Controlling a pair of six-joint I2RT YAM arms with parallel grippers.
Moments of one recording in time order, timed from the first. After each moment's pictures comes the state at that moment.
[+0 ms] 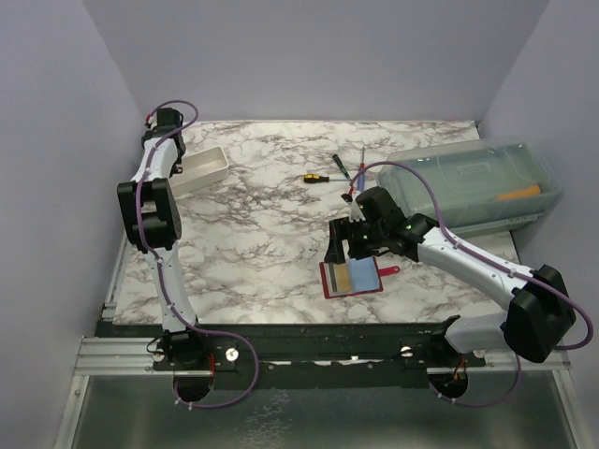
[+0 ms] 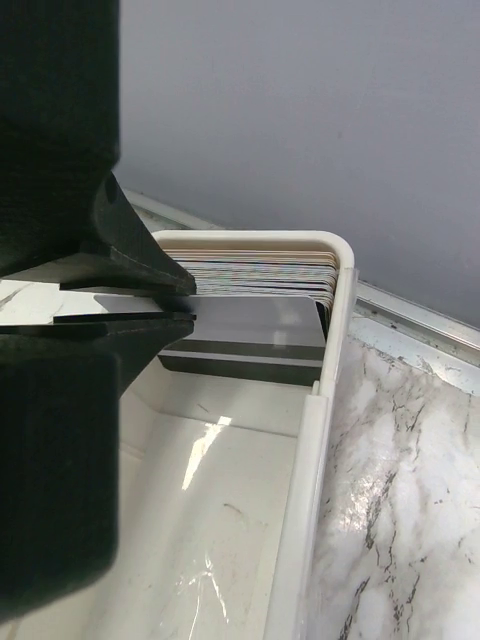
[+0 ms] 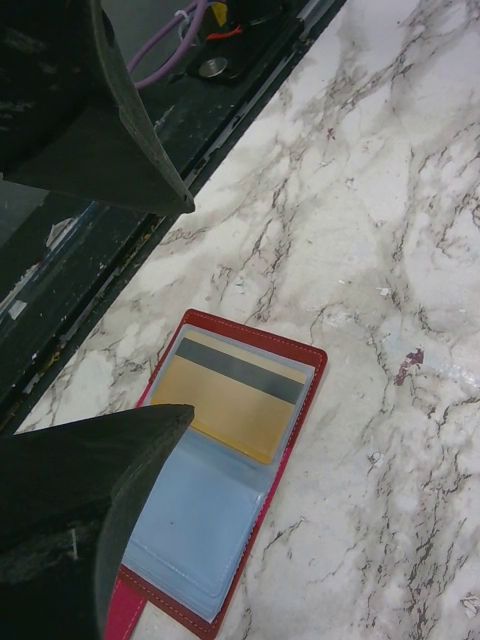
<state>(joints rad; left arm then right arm) 0.15 2.26 1.95 -0.77 -0.61 -0.05 0.70 1.33 0.94 -0.49 -0.23 0.43</state>
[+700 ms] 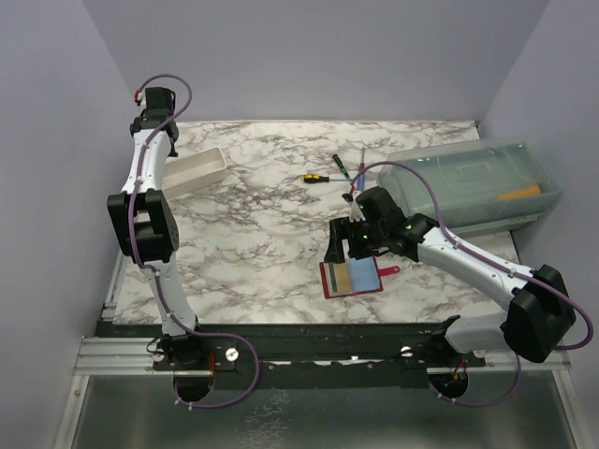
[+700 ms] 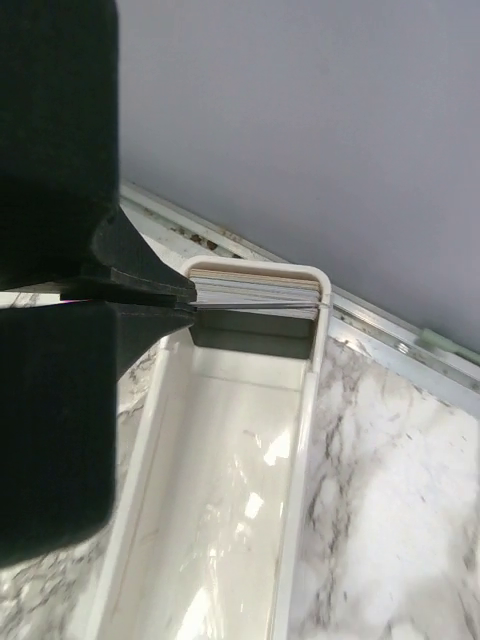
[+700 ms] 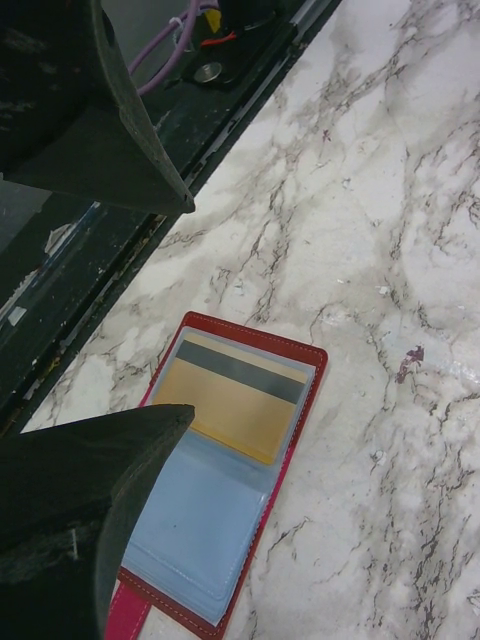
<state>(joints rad) 0.14 2.10 1.97 -0.78 -0.53 -0.09 0.70 1.33 0.94 -0.49 -0.23 0.44</state>
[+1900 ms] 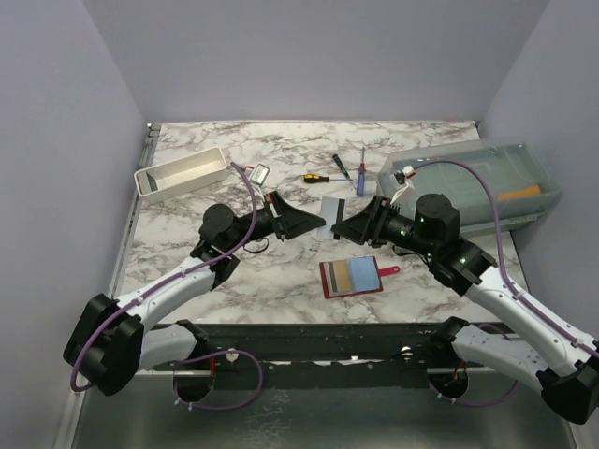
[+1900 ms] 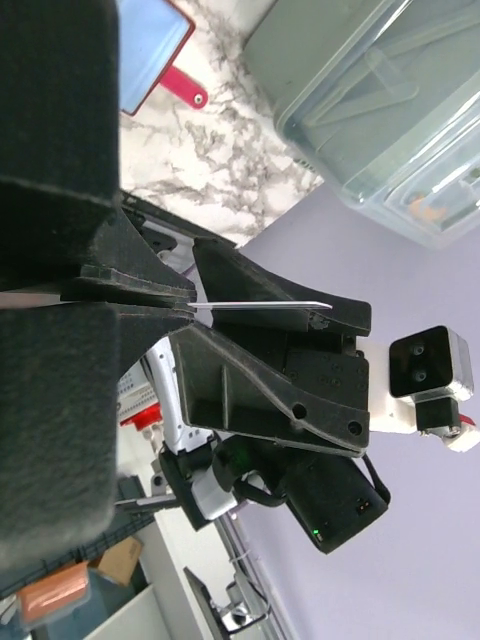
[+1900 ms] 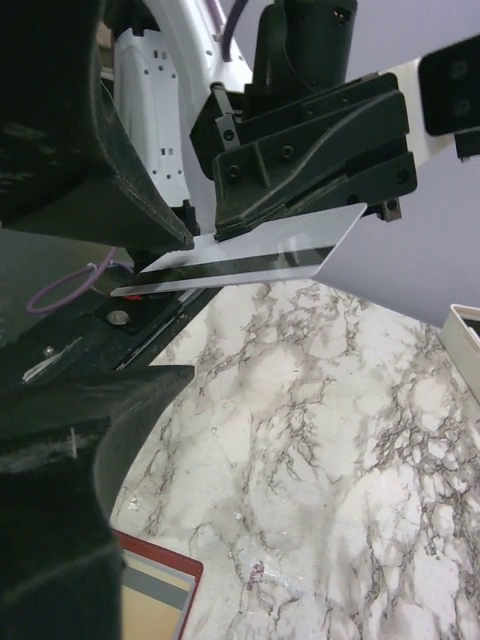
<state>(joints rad) -0.59 1.15 0.60 0.78 0.63 -1.13 0.68 0.92 0.84 -0.16 -0.28 0.82</state>
